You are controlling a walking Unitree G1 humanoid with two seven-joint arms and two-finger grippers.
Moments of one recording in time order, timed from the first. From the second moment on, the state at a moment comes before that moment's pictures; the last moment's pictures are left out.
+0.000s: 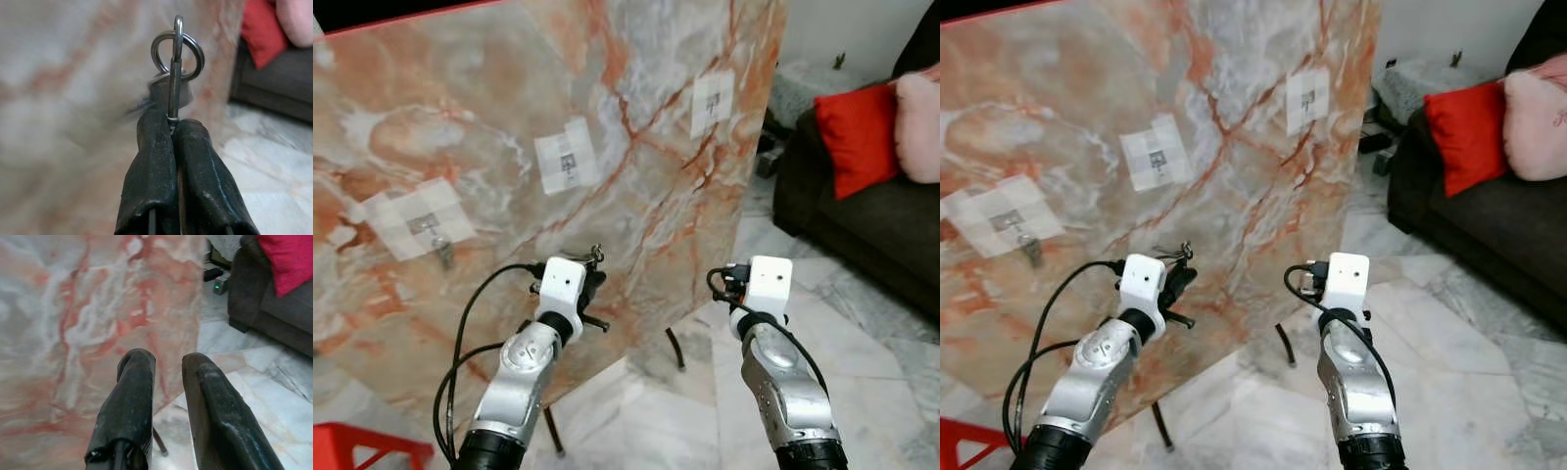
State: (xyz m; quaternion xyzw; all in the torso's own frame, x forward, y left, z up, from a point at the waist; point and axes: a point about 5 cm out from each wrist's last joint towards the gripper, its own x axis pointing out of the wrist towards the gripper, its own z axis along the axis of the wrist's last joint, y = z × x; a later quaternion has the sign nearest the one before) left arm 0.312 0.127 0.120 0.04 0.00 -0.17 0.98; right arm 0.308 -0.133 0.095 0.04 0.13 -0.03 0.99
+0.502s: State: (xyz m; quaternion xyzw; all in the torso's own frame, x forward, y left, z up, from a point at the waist) left arm 0.315 0.132 0.136 0.03 -0.02 -0.15 0.99; right arm 0.307 -0.130 0.088 0.04 0.14 -0.02 0.99
